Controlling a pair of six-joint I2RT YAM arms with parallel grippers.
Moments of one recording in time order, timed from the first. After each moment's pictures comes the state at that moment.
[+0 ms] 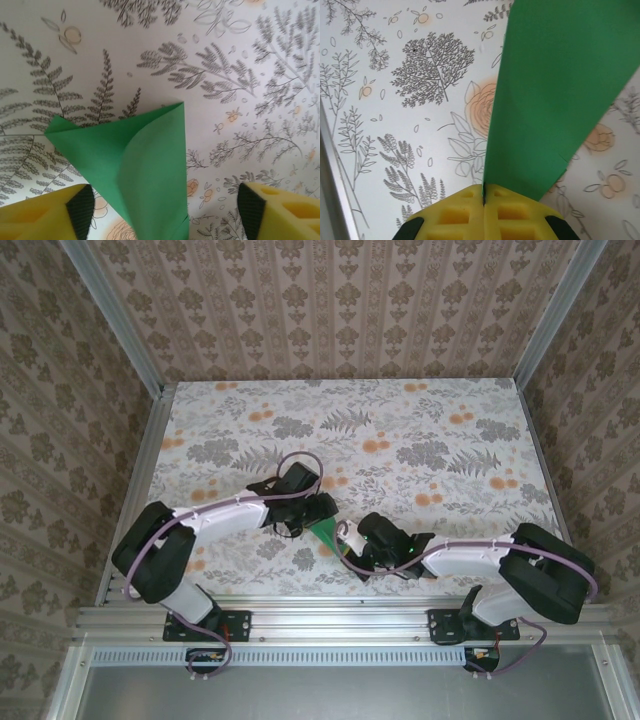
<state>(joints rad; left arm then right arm) -0.81 1.57 0.88 -0.37 0.17 -1.11 0.92 1.39 0.47 0.09 -0.14 0.03</state>
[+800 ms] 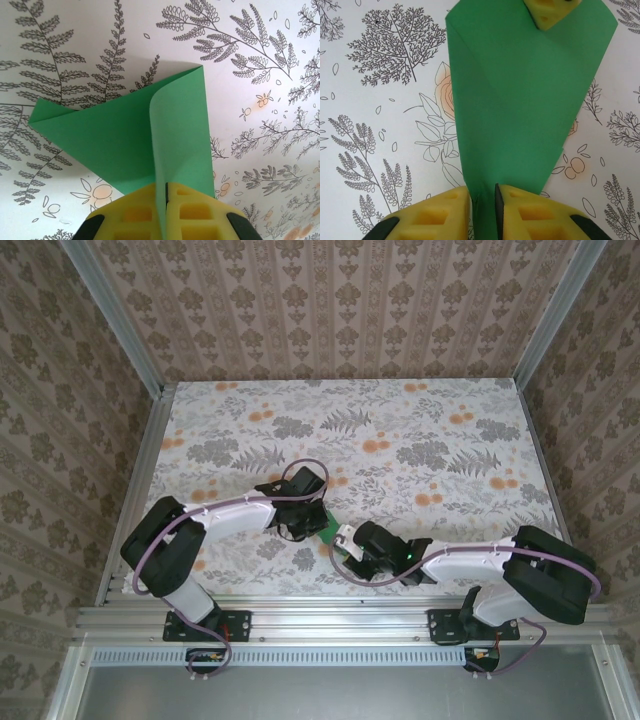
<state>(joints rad) -0.84 1.61 0.89 -0.41 0.18 -1.15 1.01 1.38 0.47 0.04 0.07 -0.02</state>
